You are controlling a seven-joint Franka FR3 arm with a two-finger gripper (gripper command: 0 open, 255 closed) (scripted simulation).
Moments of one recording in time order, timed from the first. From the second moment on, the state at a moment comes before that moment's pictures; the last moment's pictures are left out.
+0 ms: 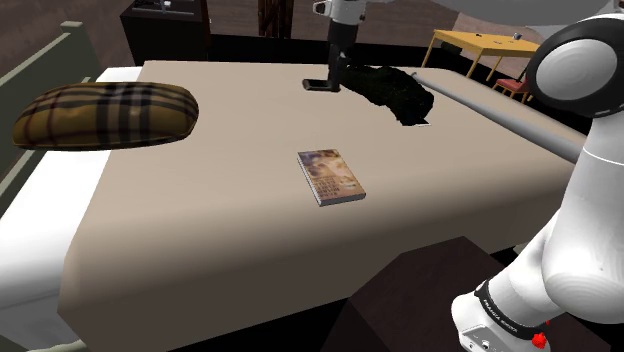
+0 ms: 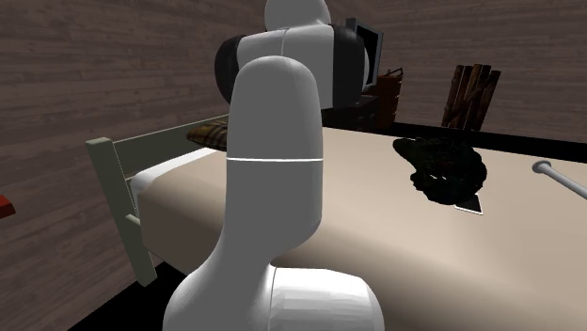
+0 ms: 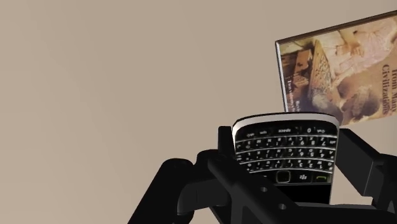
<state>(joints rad) 0.16 0.35 -0.15 -1.30 0.07 1.64 -0.97</state>
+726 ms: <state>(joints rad) 0.09 0.31 -0.18 -1.29 0.07 1.59 -1.07</state>
